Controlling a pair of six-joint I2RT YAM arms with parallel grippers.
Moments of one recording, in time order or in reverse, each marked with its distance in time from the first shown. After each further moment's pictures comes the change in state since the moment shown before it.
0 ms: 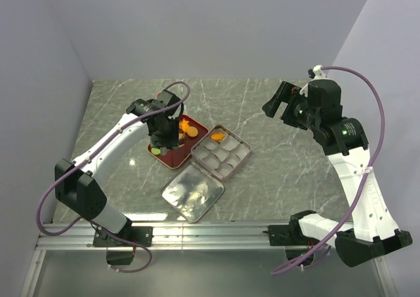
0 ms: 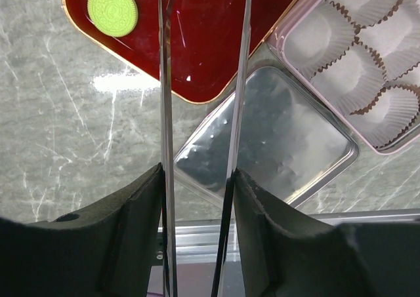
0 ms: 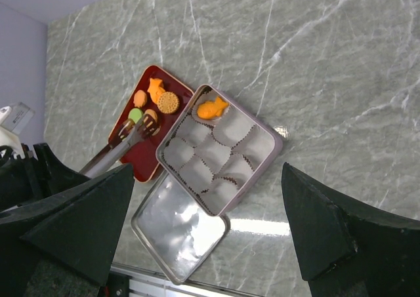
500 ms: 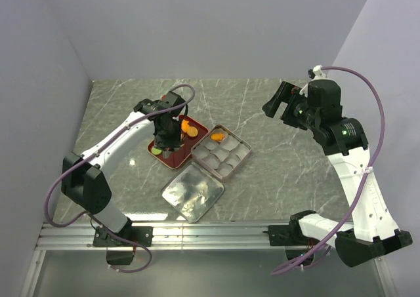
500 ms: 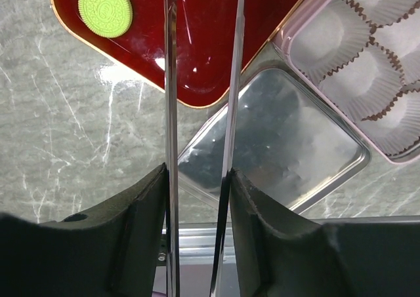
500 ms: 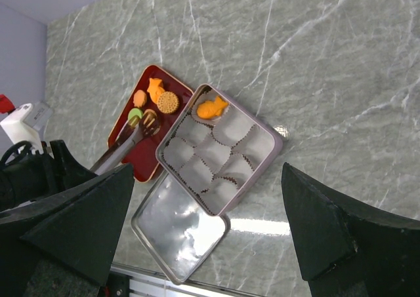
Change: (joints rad) left arm -0.013 0.058 -0.001 0.008 -0.003 0.003; right arm 0.000 0.000 -0.005 0.002 0.001 0.002
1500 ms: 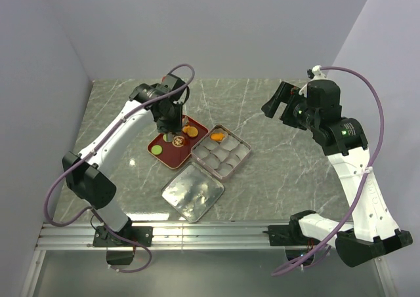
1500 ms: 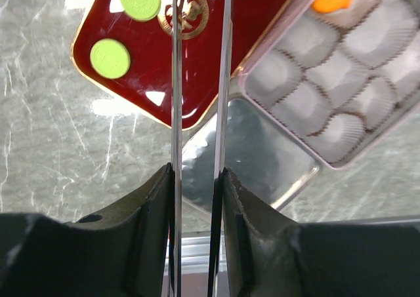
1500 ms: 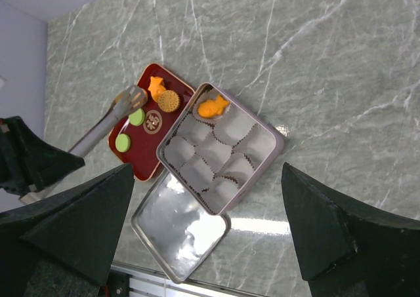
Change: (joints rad) left arm -0.003 0.063 0.257 -0.083 -0.021 0.006; right arm 0.013 0.000 0.000 0.000 0.002 0.000
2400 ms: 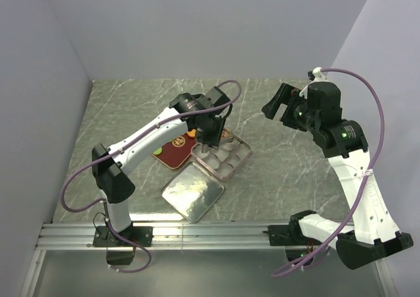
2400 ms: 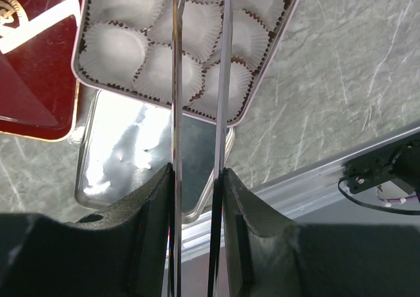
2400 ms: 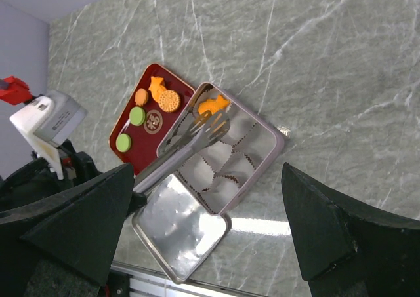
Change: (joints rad) left arm -0.299 0.169 0.200 0.009 0.099 -0.029; right arm 0.000 -0.020 -0.024 0.011 0.000 0.005
